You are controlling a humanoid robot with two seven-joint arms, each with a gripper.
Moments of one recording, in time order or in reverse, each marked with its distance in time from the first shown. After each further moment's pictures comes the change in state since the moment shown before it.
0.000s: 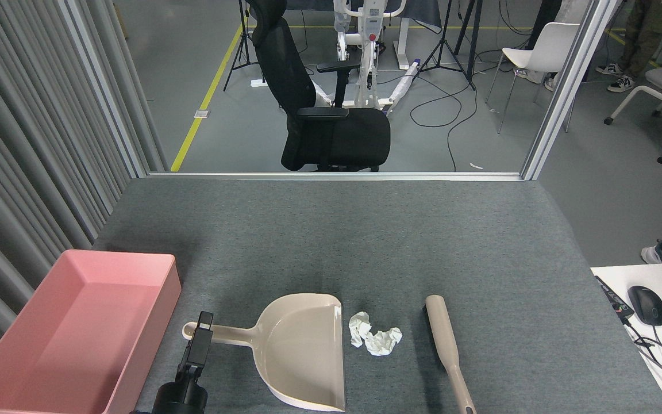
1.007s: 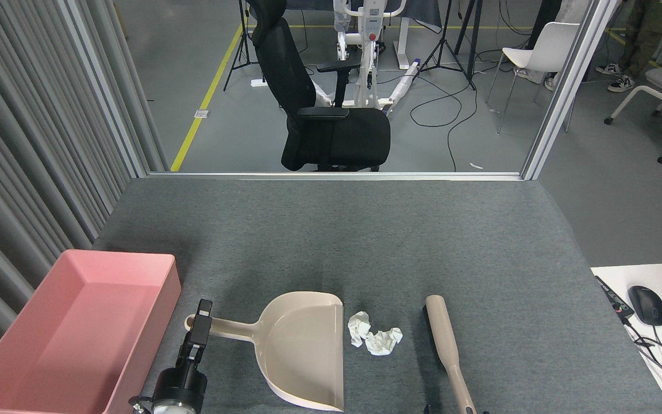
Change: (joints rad) left arm -0.075 0.012 0.013 0.089 -0.011 -0.050 0.005; right arm -0.052 0.013 -0.001 0.039 0.001 -0.022 0.015
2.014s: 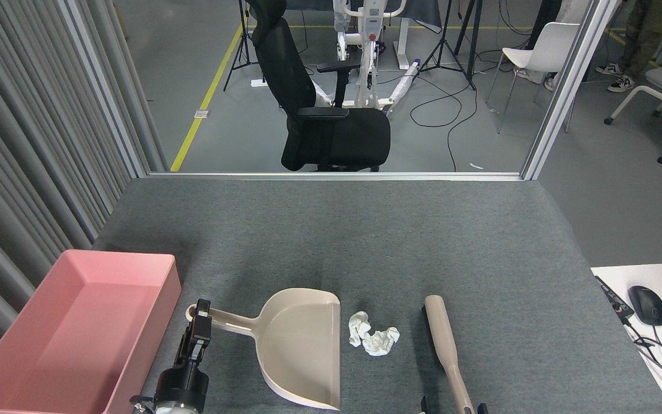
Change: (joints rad) left arm 0.004 -0.007 -0.002 -0.004 -0.082 -0.038 0.075; right arm -0.025 0.009 0.002 0.002 0.001 0.000 0.009
